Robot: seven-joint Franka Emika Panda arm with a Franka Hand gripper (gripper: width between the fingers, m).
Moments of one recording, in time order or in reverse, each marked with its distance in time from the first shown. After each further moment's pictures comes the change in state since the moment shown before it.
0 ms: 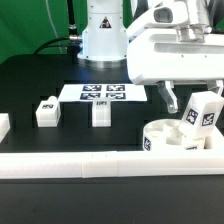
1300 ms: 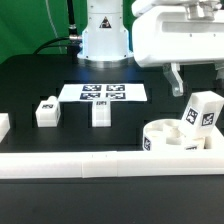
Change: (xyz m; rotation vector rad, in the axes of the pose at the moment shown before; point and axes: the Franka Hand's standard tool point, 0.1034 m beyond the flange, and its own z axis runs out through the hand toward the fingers) arm 0.015 -0.009 -0.019 0.104 -0.234 0.003
